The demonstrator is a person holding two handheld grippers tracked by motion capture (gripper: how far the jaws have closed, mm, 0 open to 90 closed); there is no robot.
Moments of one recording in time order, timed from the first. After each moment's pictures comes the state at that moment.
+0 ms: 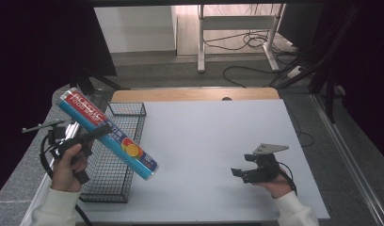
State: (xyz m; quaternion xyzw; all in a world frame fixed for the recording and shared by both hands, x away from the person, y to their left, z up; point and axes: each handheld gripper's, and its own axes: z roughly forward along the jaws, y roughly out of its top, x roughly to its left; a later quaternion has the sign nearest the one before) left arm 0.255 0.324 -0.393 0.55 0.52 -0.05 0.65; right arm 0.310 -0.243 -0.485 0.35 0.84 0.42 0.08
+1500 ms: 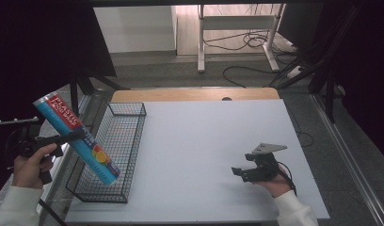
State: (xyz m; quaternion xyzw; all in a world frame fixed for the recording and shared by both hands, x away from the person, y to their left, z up) left arm 0.259 0.391 -0.391 0.63 0.58 0.01 0.51; right arm 0.313 -0.243 -0.489 0.36 0.84 0.40 0.09
